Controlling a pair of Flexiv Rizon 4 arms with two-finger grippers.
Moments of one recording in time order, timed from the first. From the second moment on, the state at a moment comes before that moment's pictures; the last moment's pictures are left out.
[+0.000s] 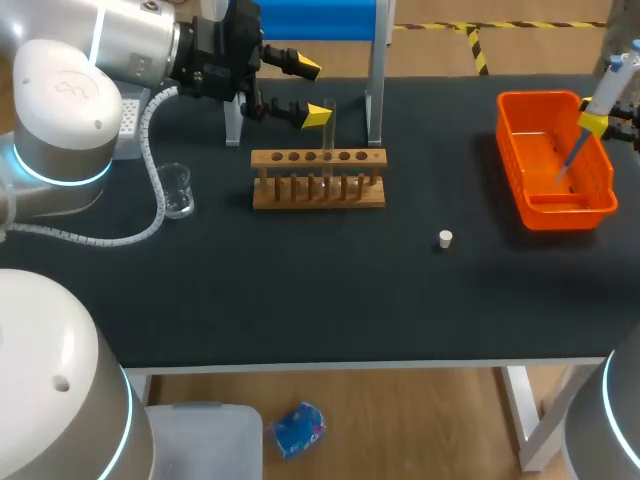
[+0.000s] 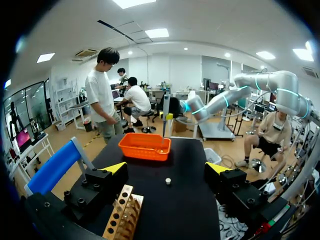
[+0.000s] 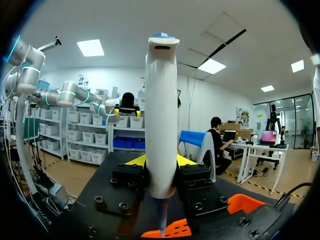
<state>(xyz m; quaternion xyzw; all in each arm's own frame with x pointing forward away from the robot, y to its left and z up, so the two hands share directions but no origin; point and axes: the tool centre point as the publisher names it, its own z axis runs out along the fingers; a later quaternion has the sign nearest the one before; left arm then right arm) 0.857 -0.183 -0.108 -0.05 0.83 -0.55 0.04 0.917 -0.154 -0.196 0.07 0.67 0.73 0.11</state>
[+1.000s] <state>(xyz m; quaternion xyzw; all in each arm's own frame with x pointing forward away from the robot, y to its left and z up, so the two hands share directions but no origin) 0.862 -0.225 -0.092 -0.04 0.85 -0.53 0.04 0.919 -0.164 -0.195 0.08 0.67 0.73 0.12</state>
